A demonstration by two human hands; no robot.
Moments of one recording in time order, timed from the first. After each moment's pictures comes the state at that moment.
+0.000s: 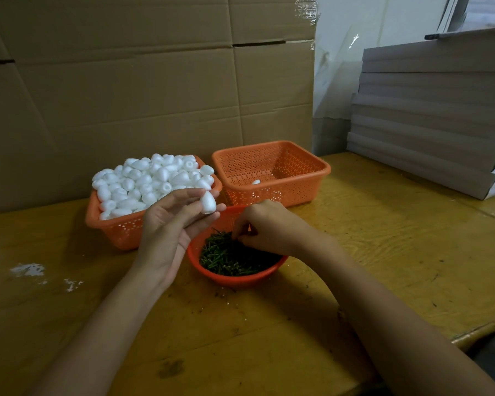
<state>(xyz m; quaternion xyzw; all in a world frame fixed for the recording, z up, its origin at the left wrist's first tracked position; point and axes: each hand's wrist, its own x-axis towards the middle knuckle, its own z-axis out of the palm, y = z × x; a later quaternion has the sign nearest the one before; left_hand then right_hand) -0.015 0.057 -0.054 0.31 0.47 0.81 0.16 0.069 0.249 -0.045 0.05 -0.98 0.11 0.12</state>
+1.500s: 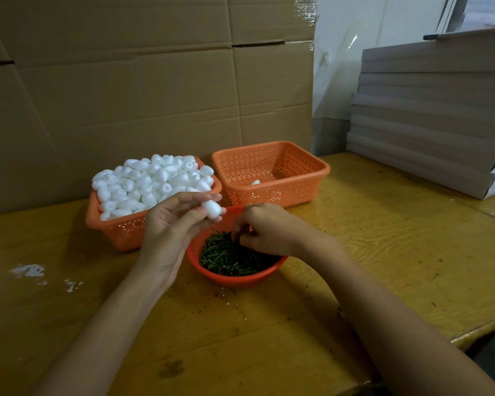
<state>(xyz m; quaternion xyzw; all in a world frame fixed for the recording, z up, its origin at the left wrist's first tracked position) -0.014 0.058 -0.056 0.35 0.51 0.77 0.12 0.070 0.248 -0.047 0.04 -0.99 0.12 0.10</state>
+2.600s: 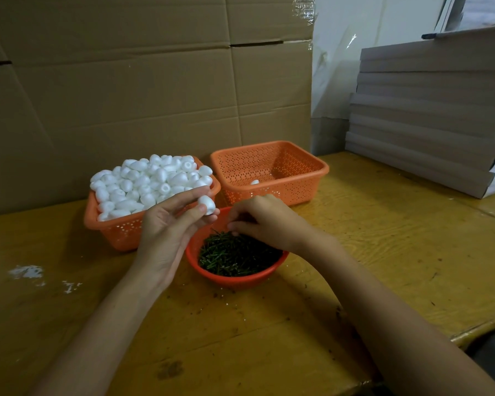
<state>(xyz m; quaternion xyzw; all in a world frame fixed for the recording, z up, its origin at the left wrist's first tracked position) -0.019 0.059 -0.059 0.33 0.51 0.79 0.13 0.071 0.249 -0.041 0.05 -0.96 0.20 0.18</state>
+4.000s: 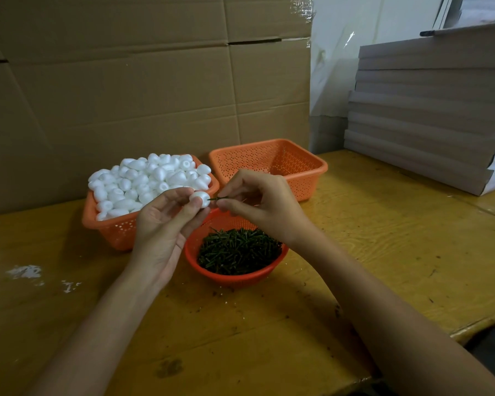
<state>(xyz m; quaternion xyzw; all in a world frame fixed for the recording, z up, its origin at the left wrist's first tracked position) -0.025 0.057 -0.059 0.28 0.45 0.83 0.16 0.075 0.244 -0.038 0.15 -0.83 0.41 0.36</state>
